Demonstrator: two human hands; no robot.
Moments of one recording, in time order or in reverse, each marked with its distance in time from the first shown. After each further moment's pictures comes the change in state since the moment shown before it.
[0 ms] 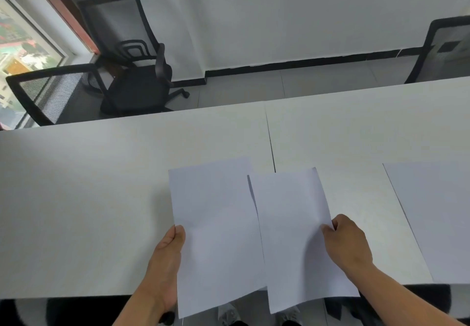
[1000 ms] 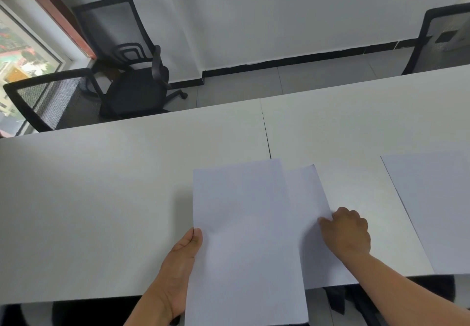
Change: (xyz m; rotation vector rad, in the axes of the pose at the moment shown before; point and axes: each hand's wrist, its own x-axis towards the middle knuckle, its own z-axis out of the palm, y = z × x) left_hand -0.024 -0.007 0.019 -0.026 -0.190 -0.104; right_hand 0.015 0.001 0.005 -0.203 0.043 0.020
